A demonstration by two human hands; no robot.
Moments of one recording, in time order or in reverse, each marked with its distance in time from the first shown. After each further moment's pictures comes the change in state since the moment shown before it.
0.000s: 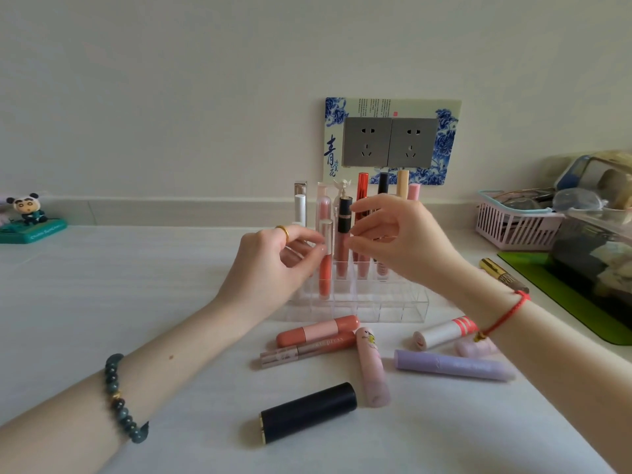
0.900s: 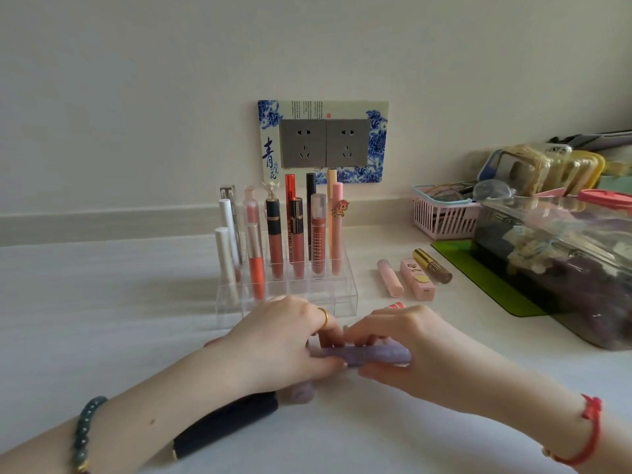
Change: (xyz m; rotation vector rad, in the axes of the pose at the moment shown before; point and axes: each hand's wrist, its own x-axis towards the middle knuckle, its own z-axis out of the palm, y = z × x) left_hand -0.029 0.042 0.057 0.399 -0.691 0.207; right_hand -0.114 0.026 -0.051 -0.409 -0.383 -0.056
